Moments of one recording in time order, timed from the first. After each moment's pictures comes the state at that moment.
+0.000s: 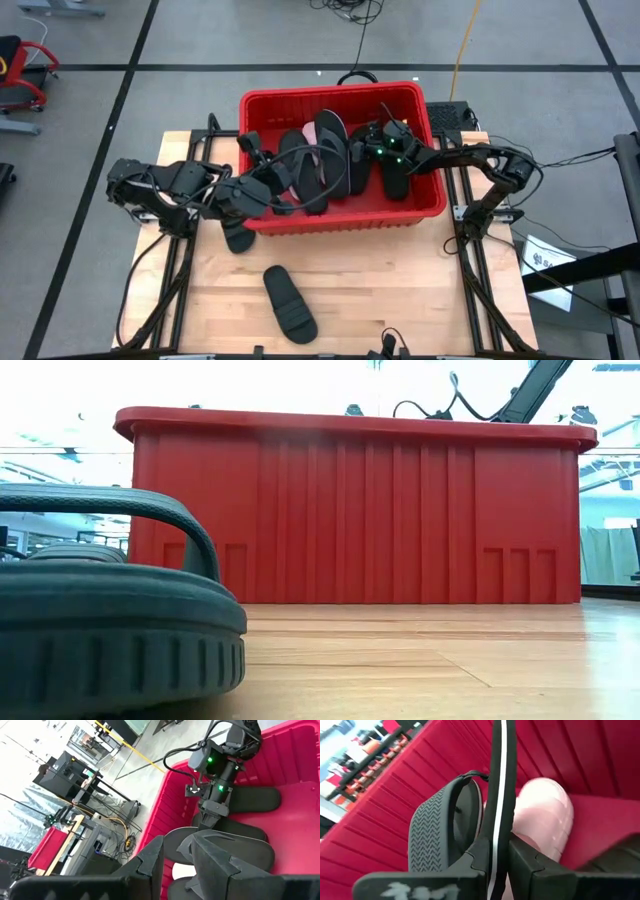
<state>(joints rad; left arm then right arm) -0.28 1.56 1.92 -0.99 -0.99 0.18 -0.63 1.65 0.73 0.65 -0.19 0.60</state>
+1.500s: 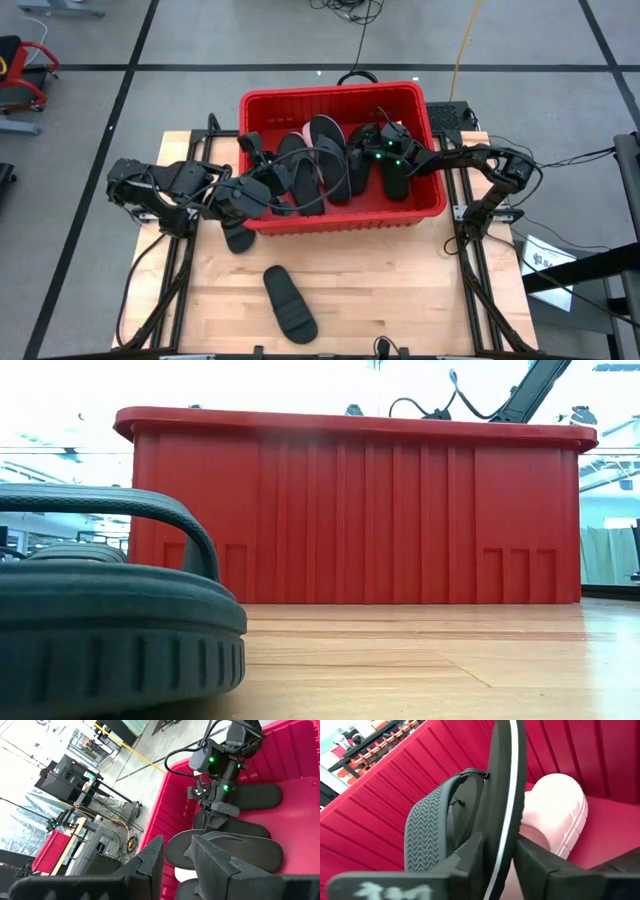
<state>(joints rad) -0.28 1.56 1.92 -0.99 -0.99 0.21 -0.60 1.65 0.73 0.65 -0.24 0.48</state>
